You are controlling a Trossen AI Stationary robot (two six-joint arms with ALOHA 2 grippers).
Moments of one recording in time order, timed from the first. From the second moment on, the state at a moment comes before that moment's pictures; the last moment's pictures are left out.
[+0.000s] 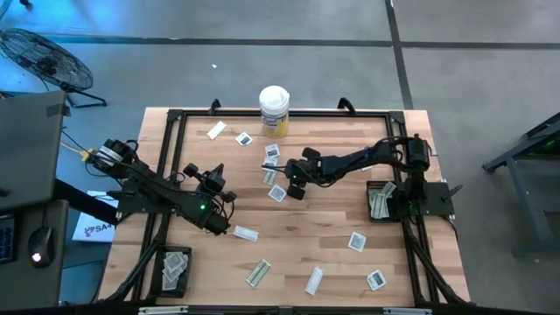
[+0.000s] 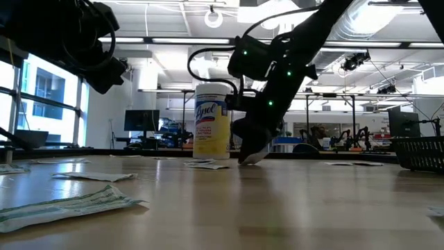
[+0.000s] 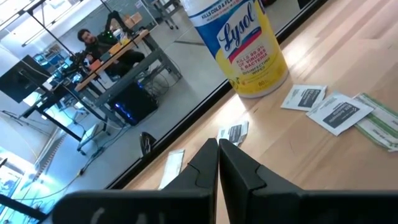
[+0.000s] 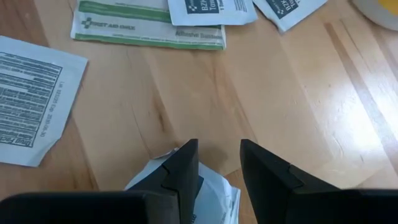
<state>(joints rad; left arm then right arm) -0.47 1.53 0.83 -1.25 -1.32 -1.46 -0.10 1.96 1.10 -0.19 0.33 0.17</state>
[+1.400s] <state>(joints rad) -0.47 1.53 0.83 -1.25 -1.32 -1.46 -0.03 1.97 1.10 -0.20 0.41 0.52</state>
